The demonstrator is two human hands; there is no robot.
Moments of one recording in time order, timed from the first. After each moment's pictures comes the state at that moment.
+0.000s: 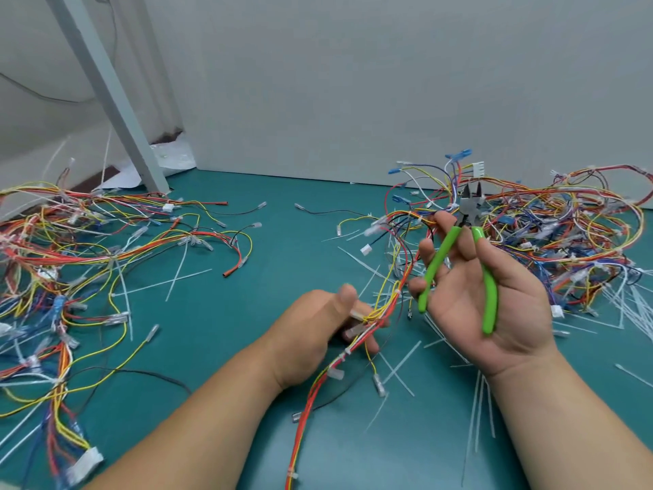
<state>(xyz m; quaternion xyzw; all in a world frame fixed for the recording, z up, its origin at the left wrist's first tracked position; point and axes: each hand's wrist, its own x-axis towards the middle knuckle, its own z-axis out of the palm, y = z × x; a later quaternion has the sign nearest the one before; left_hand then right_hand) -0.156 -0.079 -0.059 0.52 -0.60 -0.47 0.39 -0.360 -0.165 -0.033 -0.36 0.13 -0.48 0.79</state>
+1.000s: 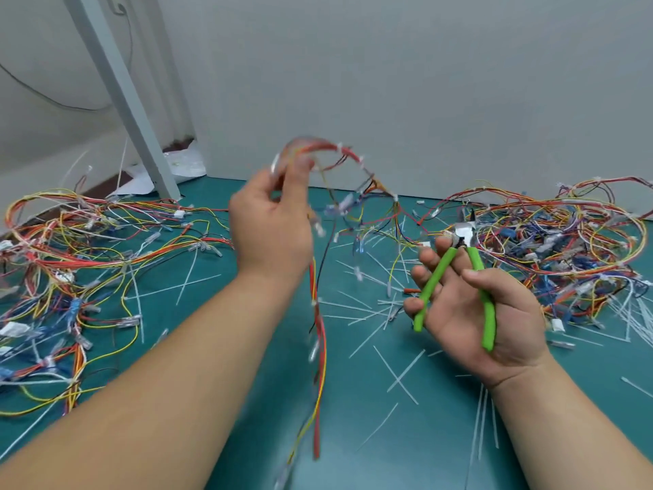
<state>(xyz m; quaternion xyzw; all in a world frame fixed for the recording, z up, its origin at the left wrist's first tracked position) -0.141 -0.123 0.028 0.53 -0.39 -0.08 0.75 -0.357 -0.166 -0.038 -0.35 0.11 -0.43 0.82</state>
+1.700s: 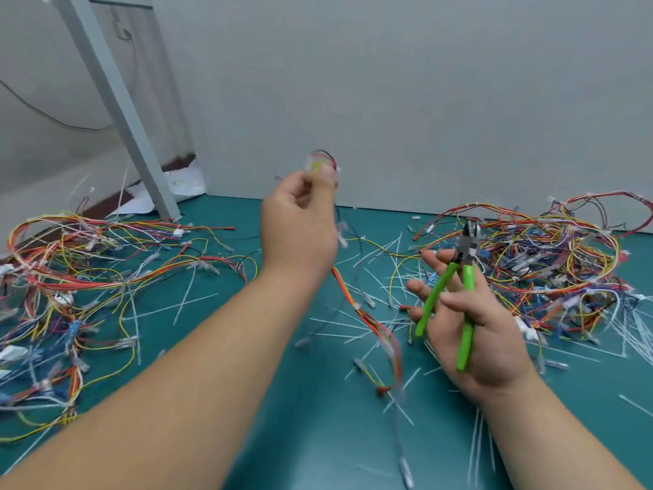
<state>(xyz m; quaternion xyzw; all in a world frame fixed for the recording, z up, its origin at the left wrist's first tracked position) -0.160 -0.149 0.043 0.55 -0.39 -0.13 0.73 -0.354 -0.167 -0.043 -0.39 0.20 -0.51 0.74</state>
